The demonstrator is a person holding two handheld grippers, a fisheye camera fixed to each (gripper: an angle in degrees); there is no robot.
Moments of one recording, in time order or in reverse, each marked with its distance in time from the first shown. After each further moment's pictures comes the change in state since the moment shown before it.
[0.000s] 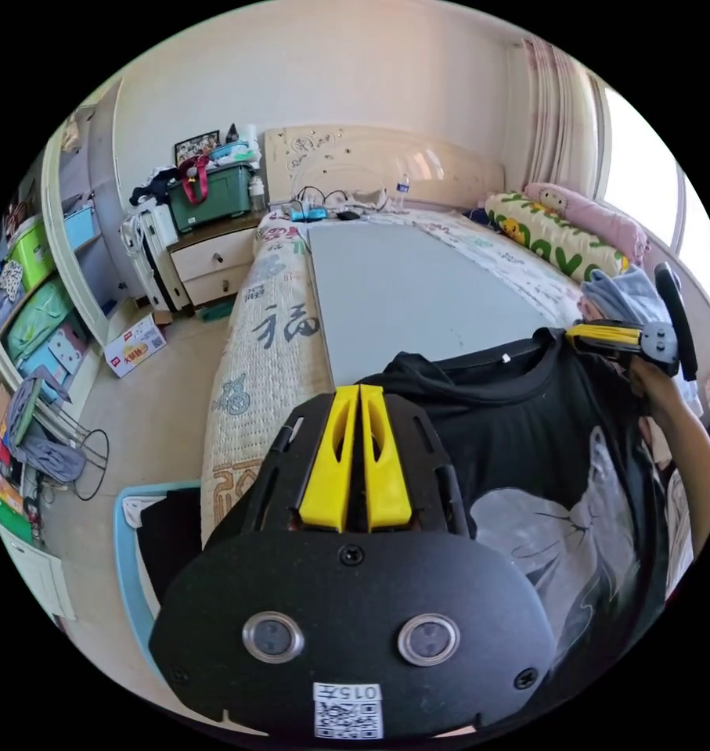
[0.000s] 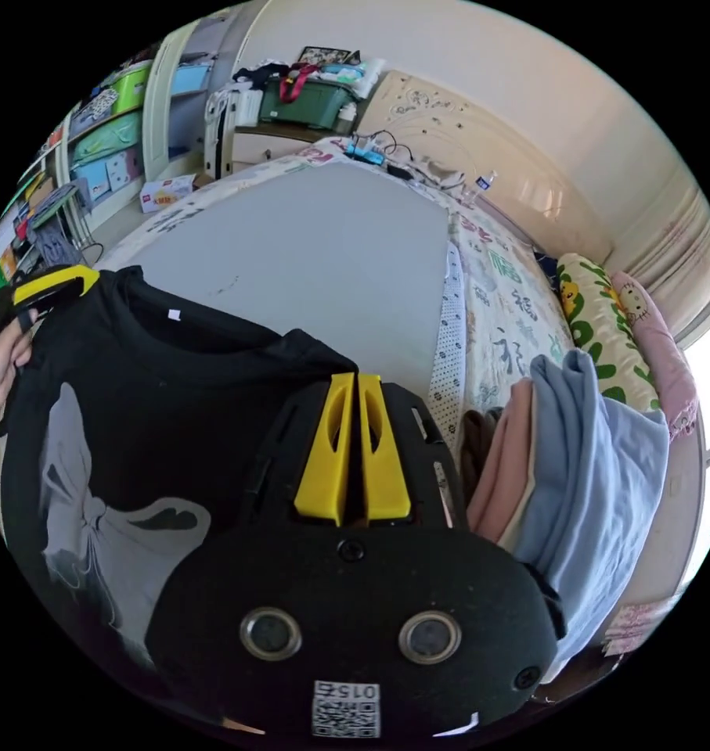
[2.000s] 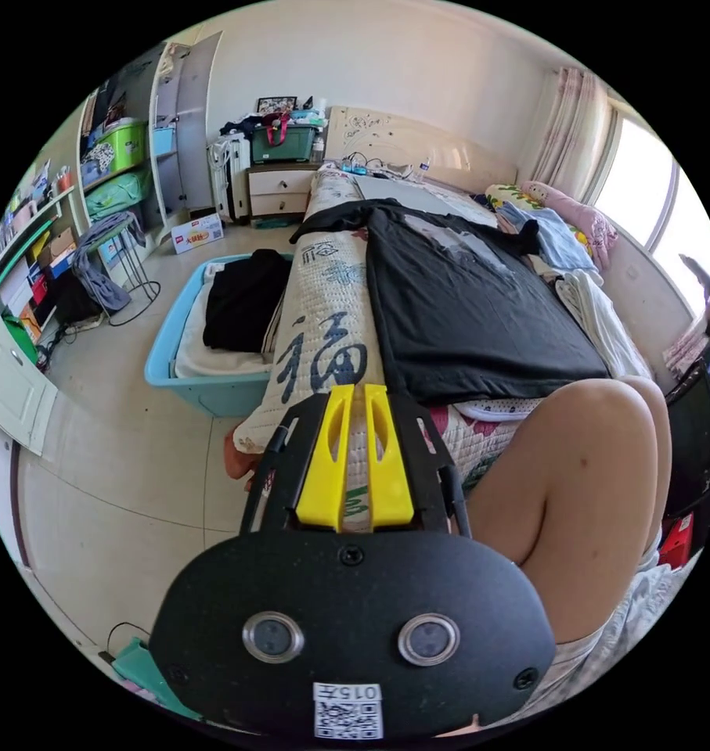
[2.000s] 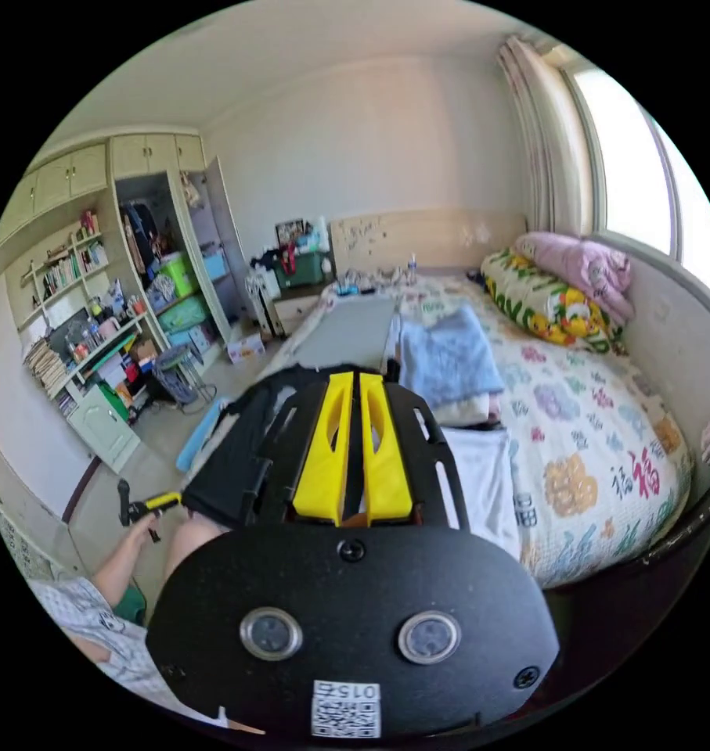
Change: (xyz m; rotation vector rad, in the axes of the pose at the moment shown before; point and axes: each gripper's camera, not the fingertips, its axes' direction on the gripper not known) left arm 0.043 0.563 -0.507 -0.107 0.018 -0.193; right arm 0.523 0.841 -0.598 0.449 -0.297 0.365
